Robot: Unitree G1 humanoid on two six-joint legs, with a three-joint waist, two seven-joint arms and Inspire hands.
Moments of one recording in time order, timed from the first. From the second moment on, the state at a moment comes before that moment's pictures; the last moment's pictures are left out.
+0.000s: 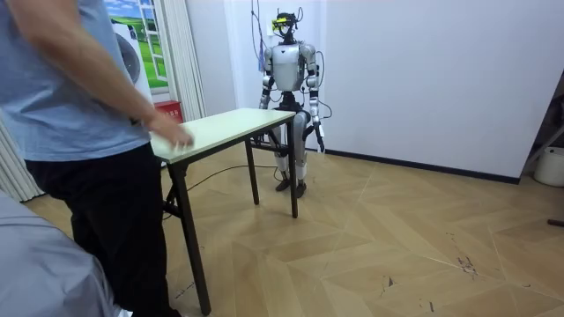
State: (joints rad) left arm 0.19 0.12 0.07 1.16 -0.17 -0.07 0.21; right arm 0.09 -0.18 0.05 1.30 0.39 -0.03 0.08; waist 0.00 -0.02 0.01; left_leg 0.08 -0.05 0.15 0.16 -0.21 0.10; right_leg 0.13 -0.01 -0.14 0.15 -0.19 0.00
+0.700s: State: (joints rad) left arm 0.19 0.16 0.05 1.17 -0.52 0.01 -0.05; right arm 0.09 -0.19 0.02 1.31 0.48 0.00 0.16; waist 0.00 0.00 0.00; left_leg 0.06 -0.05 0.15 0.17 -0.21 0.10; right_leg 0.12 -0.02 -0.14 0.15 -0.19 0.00
